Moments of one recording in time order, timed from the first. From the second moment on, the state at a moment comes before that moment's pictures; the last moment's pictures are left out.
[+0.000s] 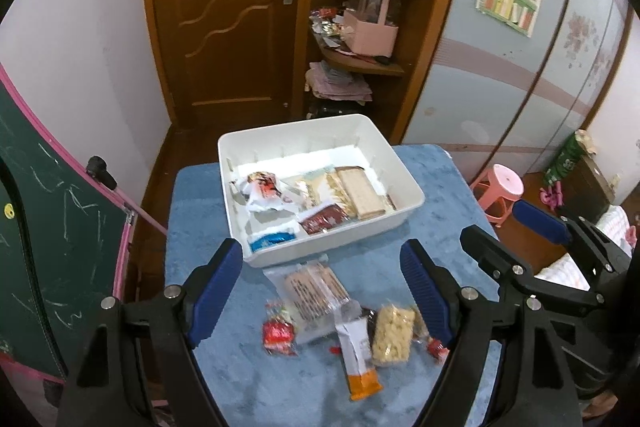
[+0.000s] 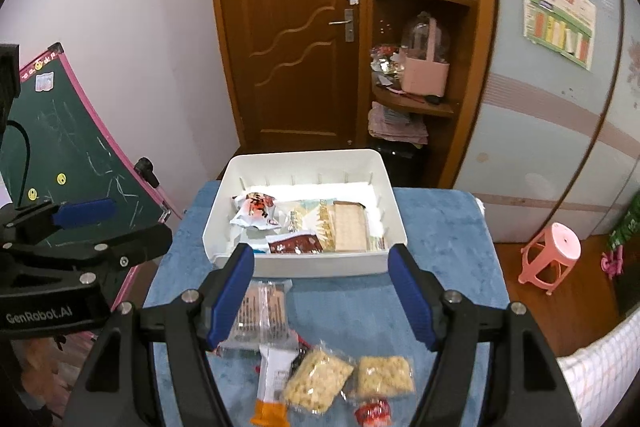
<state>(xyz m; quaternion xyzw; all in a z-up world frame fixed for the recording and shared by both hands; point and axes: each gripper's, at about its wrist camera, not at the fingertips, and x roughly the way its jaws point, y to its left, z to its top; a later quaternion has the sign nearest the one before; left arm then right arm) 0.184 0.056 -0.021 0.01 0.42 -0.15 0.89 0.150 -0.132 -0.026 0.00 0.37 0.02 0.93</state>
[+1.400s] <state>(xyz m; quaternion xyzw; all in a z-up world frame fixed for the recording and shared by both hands) 0.115 0.002 -0.123 0.07 0.50 -0.17 0.85 0.039 -0.233 -0.109 0.07 0.46 -0.09 0.88</state>
